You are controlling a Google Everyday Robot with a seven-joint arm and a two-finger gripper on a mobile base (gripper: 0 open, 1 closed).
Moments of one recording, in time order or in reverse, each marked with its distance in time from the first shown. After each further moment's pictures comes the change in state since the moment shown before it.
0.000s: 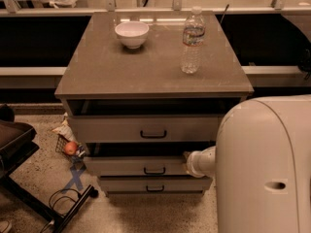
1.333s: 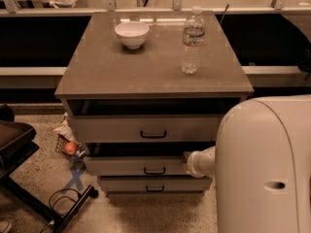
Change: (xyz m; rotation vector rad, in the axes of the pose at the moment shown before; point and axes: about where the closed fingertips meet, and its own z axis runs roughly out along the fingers) arm 0.000 0.000 0.000 0.000 0.000 0.000
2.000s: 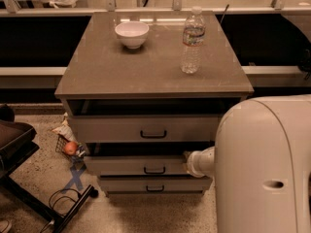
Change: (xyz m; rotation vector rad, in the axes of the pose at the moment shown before) arm 0.000 0.001 0.002 0.000 0.000 0.000
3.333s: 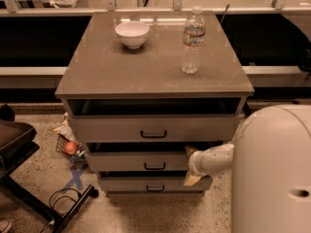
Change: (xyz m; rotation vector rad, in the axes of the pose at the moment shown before) arm 0.005 -0.005 -0.004 0.018 -0.026 0.014
